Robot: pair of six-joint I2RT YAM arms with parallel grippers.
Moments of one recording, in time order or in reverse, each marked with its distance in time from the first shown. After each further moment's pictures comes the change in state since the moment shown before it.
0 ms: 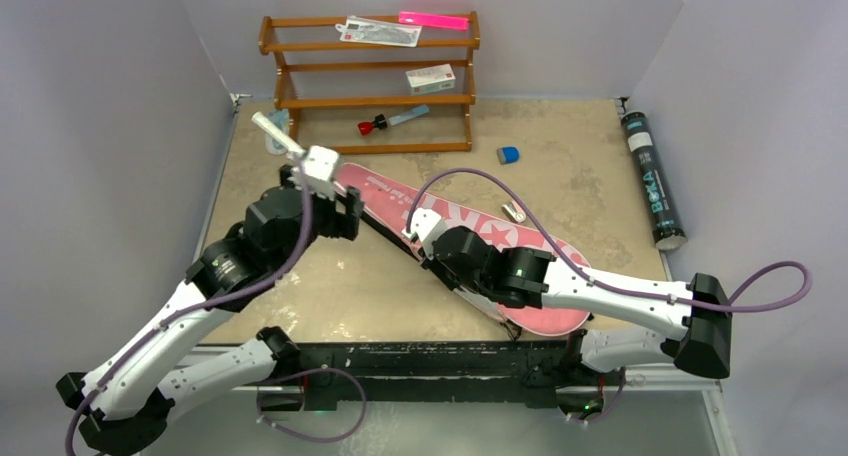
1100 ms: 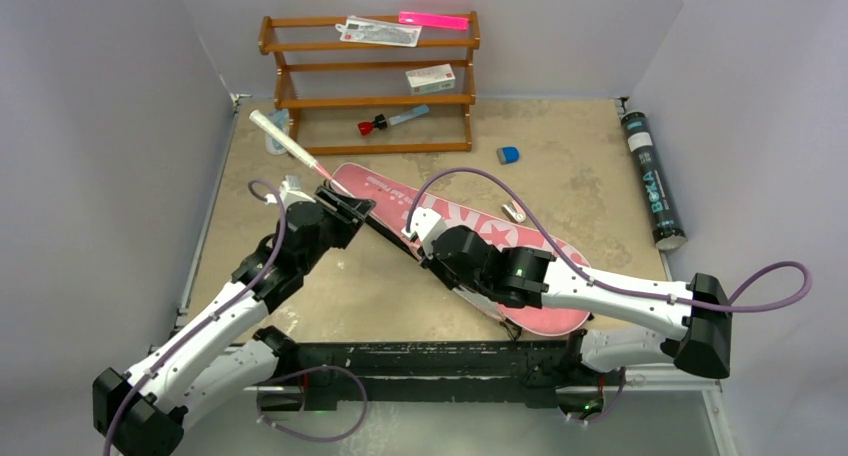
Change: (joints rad) left arm 0.185 -0.006 -0.404 0.323 0.108 -1.304; right arm 0.000 0.000 0.000 0.013 -0.005 -0.003
